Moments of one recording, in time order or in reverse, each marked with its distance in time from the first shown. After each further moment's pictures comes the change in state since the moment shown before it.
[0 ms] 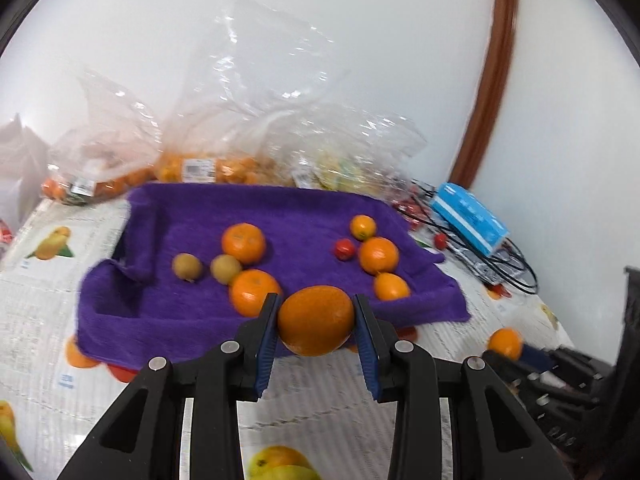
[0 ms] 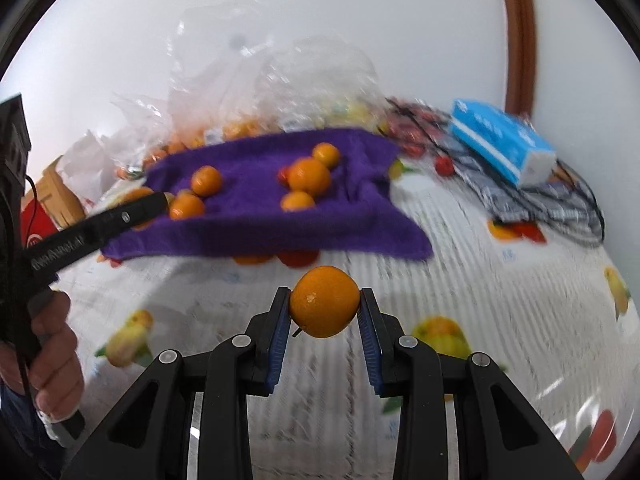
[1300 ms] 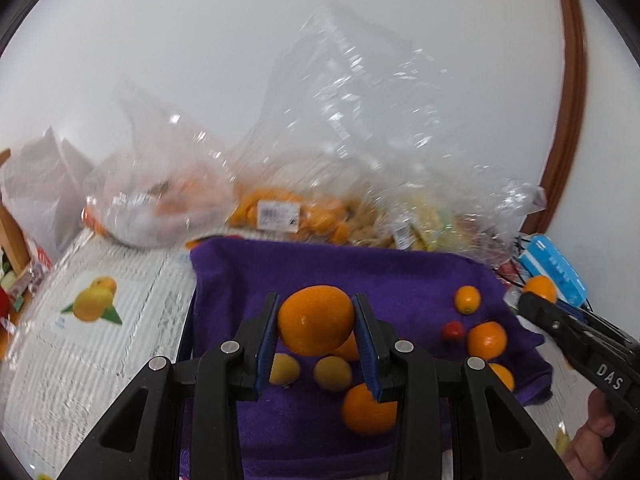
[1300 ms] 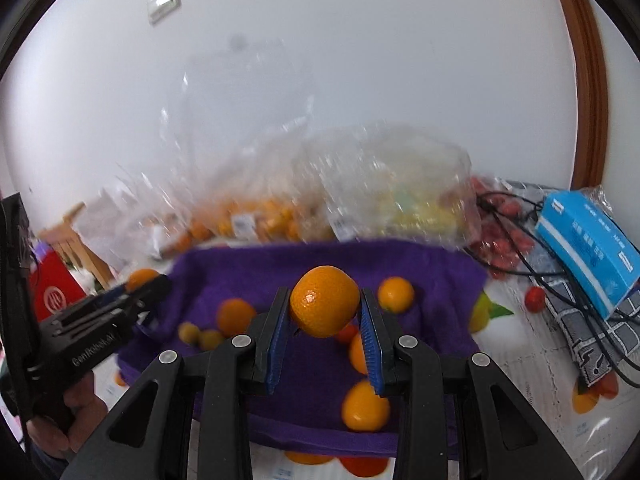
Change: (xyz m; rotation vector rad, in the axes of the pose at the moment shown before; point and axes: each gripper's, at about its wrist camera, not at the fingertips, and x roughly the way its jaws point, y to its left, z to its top) left arm 0.048 0.060 0.056 -0.064 -0.057 0.200; right arm 0.076 0.029 0.116 -0.003 -0.124 0.140
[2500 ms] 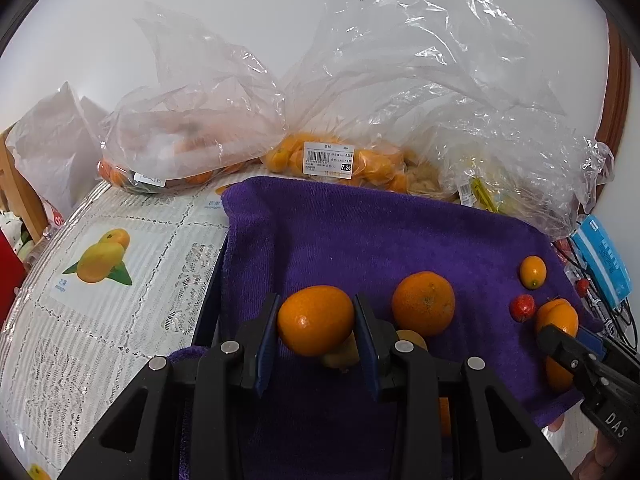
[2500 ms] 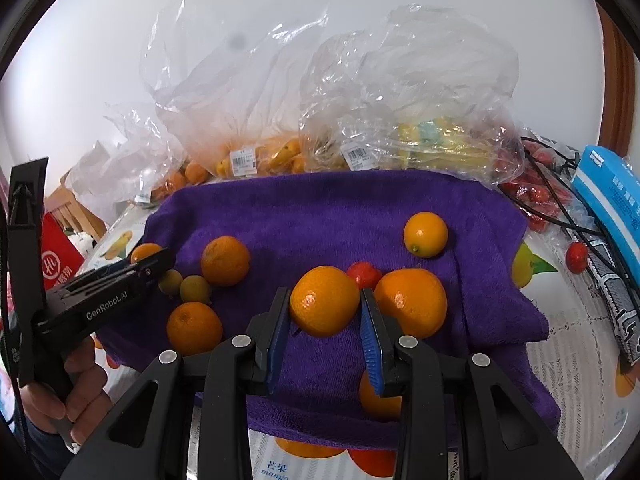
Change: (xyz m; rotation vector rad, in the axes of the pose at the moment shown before) left arm 0.041 0.019 -0.013 -0.032 0.133 0.121; right arm 0.047 0.009 -0.034 -0.027 0.151 0.025
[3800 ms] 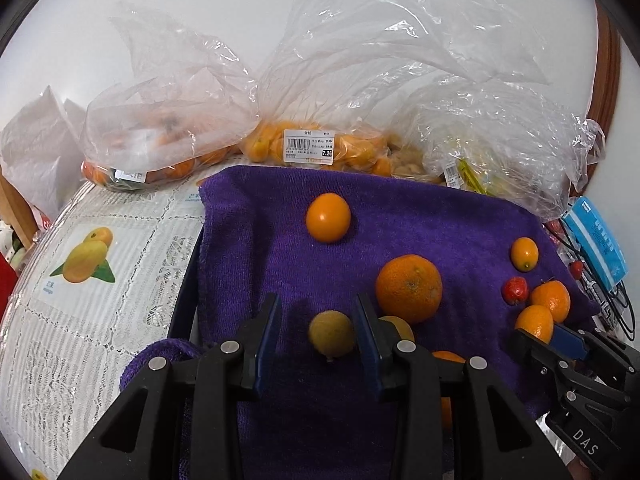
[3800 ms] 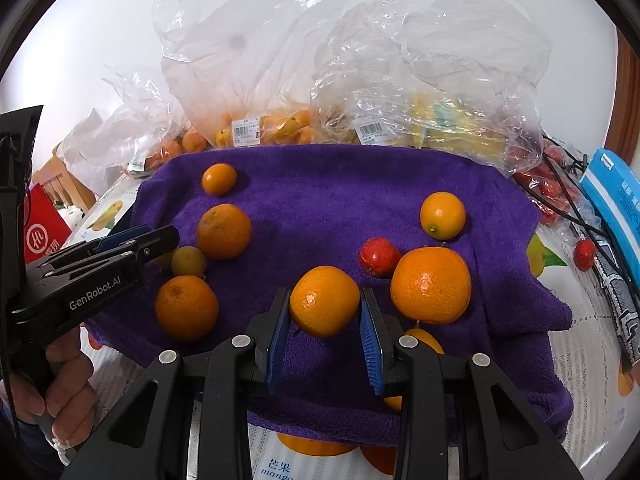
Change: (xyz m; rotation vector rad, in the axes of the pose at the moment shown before) left arm 0.005 -0.008 -0.004 0.041 0.044 -0.033; right arm 0.020 0.013 -0.006 -0.059 0.058 -0.034
